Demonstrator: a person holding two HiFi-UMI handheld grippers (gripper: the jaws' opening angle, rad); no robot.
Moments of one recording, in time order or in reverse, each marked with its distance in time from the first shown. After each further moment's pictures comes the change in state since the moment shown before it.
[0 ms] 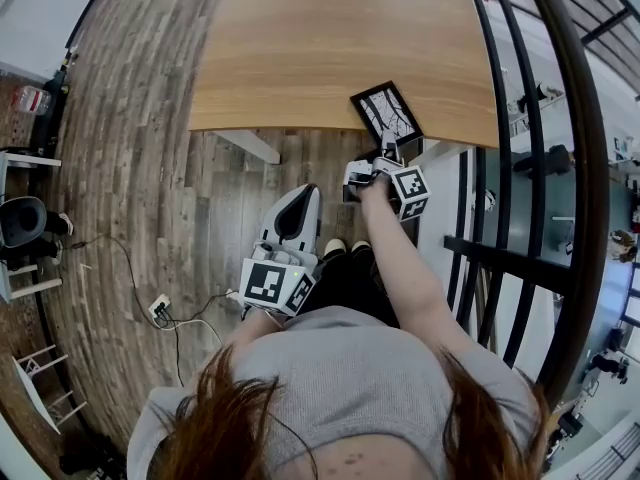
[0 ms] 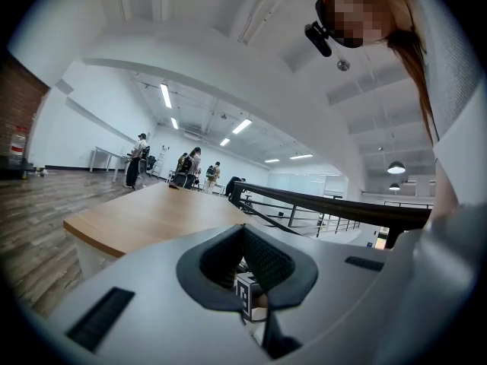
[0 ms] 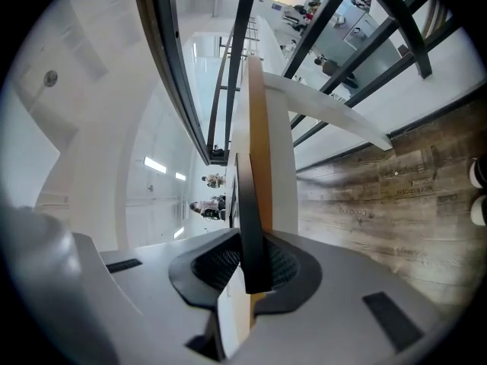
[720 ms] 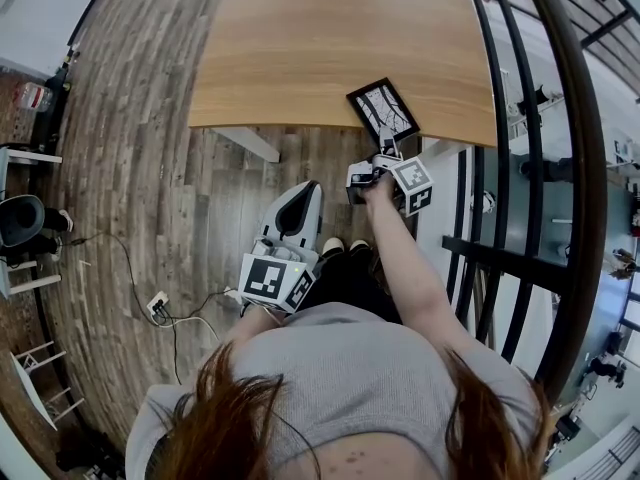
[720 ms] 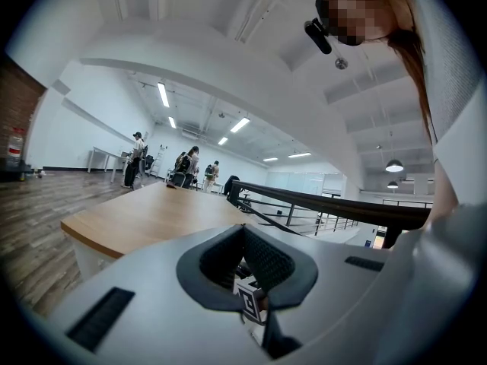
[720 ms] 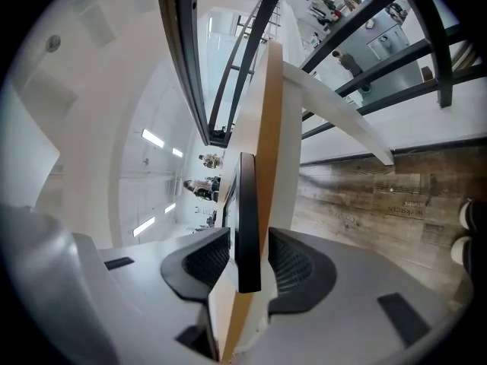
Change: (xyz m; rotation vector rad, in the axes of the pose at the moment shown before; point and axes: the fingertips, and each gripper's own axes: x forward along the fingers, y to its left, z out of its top) left arm 0.001 -0.013 0.001 0.017 0.016 -0.011; right arm 0.000 -0.002 0.002 -0.150 0.124 -0.067
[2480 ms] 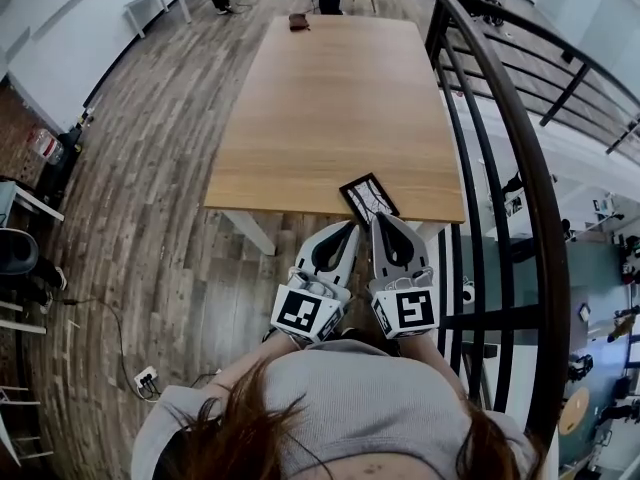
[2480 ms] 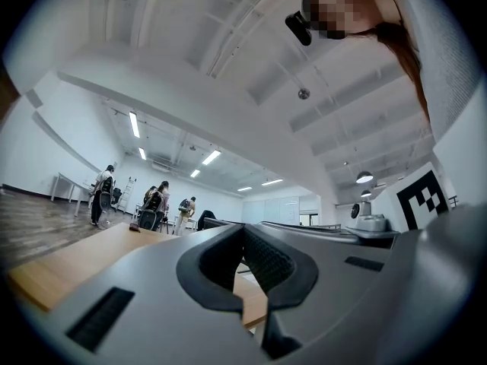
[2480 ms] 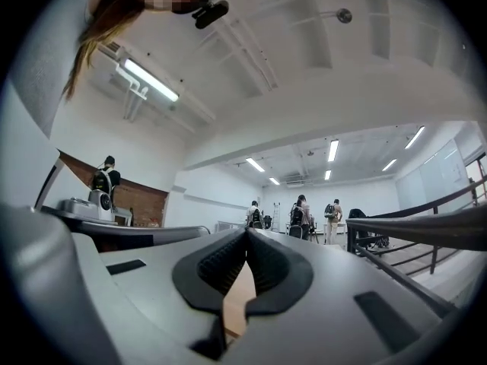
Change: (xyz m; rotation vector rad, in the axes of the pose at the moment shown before) left arm 0.020 -0.080 0.101 0.125 -0.263 -0.194; right arm -0.206 0.267 -0.043 -1.531 -0.094 0.570
